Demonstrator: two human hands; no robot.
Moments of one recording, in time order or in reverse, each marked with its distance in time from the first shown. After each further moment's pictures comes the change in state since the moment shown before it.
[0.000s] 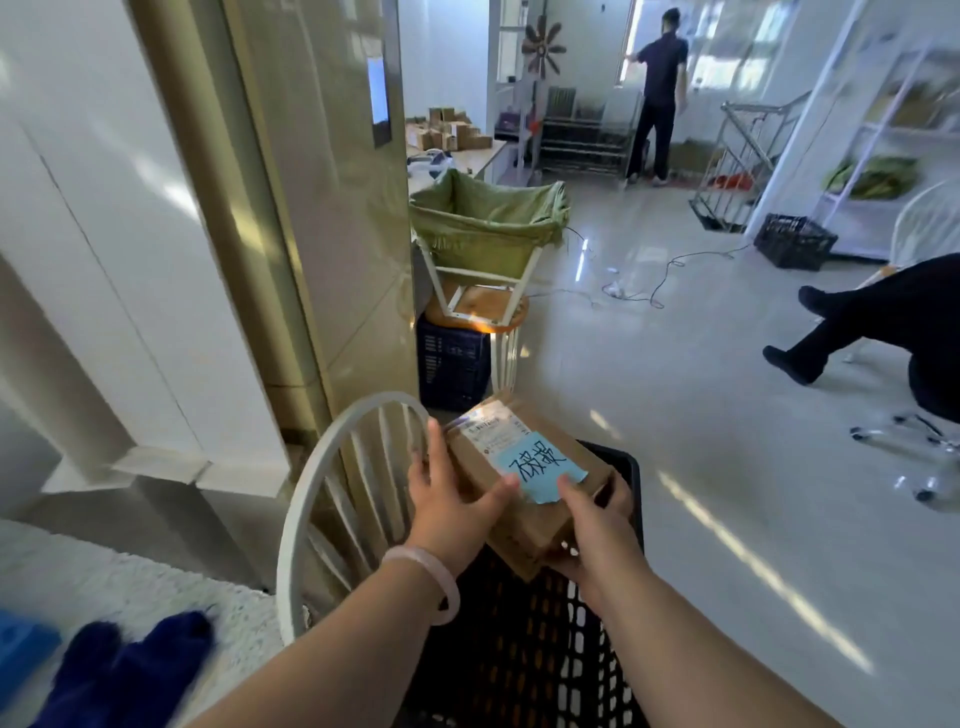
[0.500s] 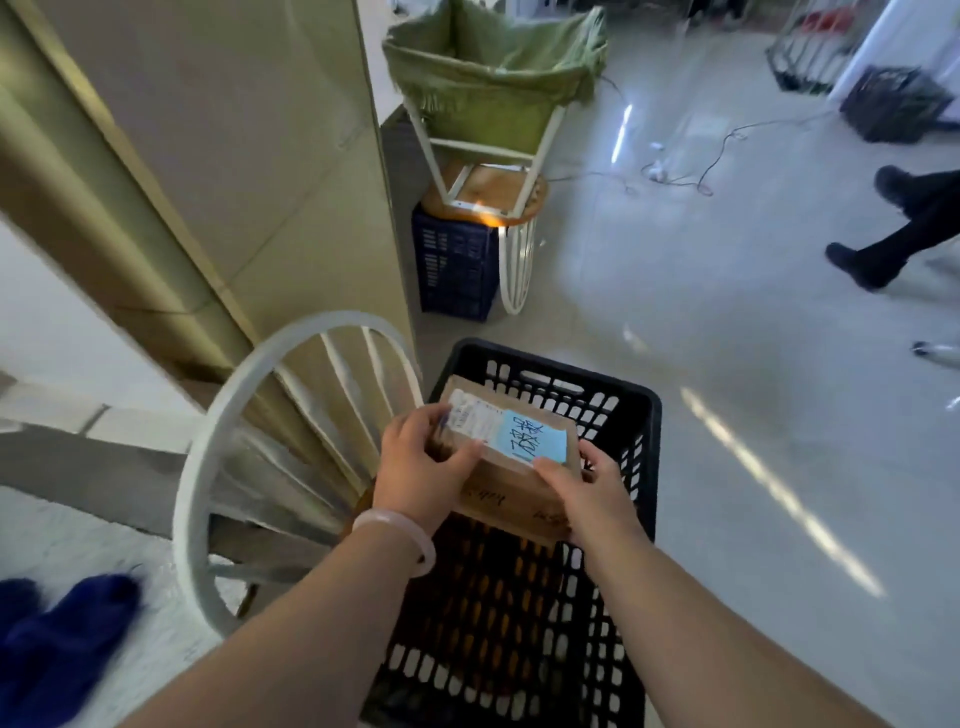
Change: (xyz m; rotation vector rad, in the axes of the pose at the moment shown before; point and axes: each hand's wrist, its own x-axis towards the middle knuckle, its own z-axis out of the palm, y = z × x) left_hand 0.088 -0.054 0.056 0.173 0.114 -0.126; right_hand 0.128 0.038 -0.028 -0.469 0.001 0.114
